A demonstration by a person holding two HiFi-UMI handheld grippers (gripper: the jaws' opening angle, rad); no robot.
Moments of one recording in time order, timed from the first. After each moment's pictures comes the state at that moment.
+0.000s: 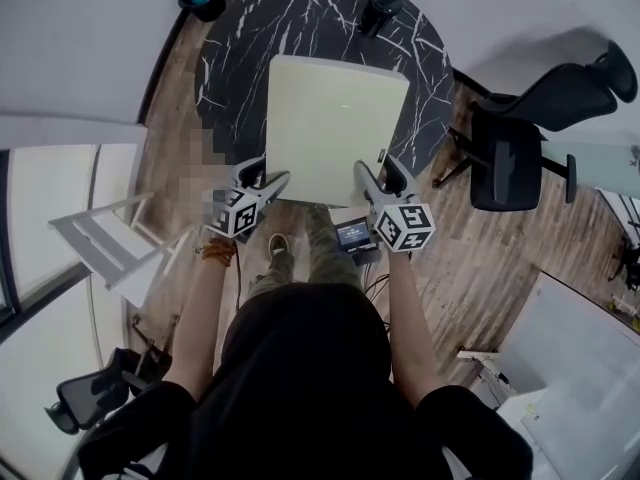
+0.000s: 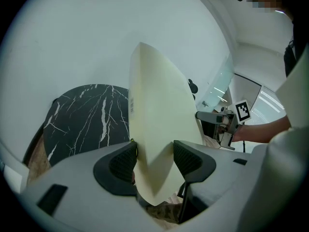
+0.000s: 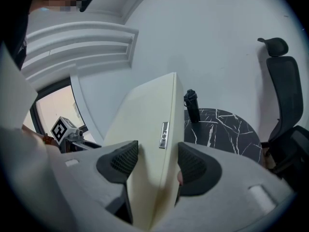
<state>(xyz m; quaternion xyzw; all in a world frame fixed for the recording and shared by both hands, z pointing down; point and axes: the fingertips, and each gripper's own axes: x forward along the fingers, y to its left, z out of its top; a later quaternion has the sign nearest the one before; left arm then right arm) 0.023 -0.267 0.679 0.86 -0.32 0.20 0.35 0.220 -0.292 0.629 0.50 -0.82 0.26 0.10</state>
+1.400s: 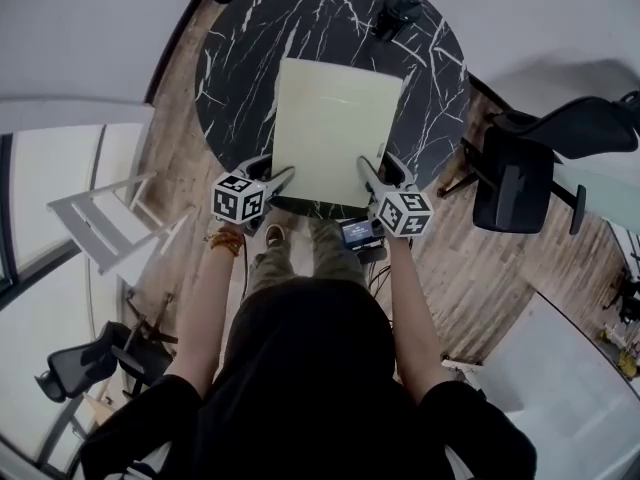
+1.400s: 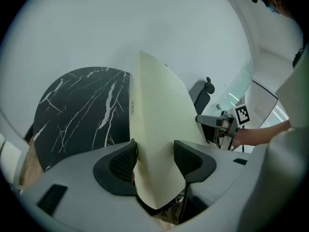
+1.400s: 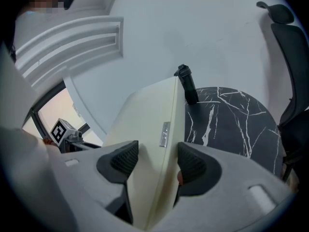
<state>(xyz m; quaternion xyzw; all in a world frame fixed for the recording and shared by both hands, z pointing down) 0.049 -0.303 0.744 0.80 -0.36 0.21 0.43 0.245 -0.350 0.715 0.45 -0.81 0.35 0.13</state>
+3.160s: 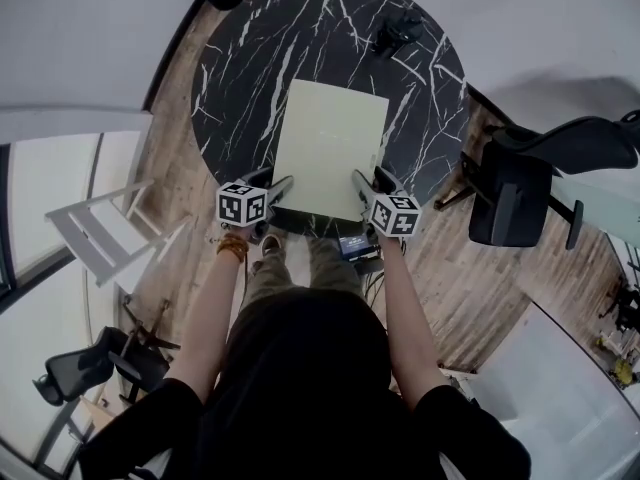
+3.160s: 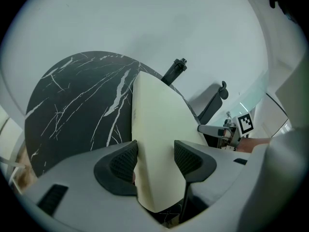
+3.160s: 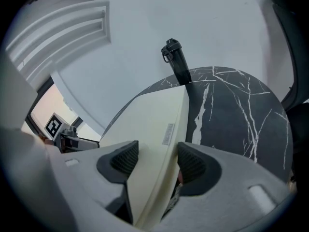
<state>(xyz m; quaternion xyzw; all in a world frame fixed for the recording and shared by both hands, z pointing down) 0.047 -0.325 0.792 0.75 -0.39 0.20 0.49 0.250 -0.366 0.785 0.44 -0.78 0.41 0.20</state>
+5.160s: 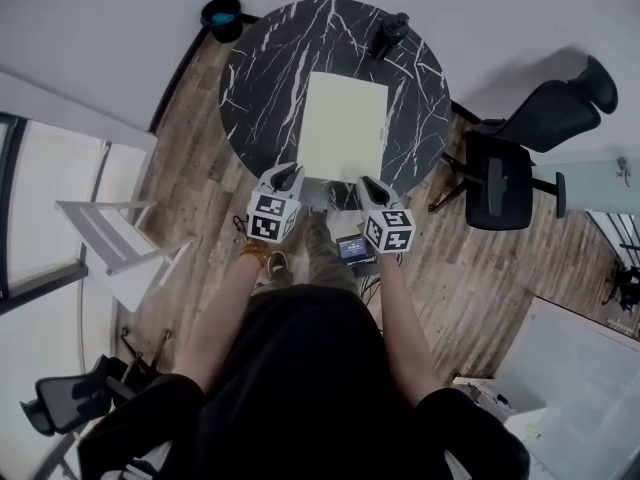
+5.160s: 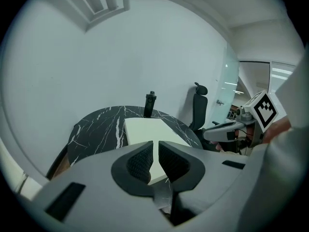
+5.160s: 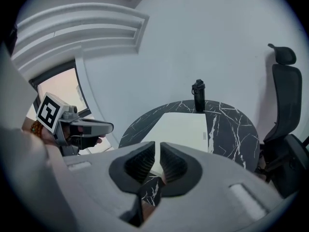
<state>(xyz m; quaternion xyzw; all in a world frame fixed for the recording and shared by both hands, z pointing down) 0.027 -0.241 0.657 0.85 -0.44 0.18 0.22 0.175 -0.227 0.657 0.49 -0.82 0.25 0.18</state>
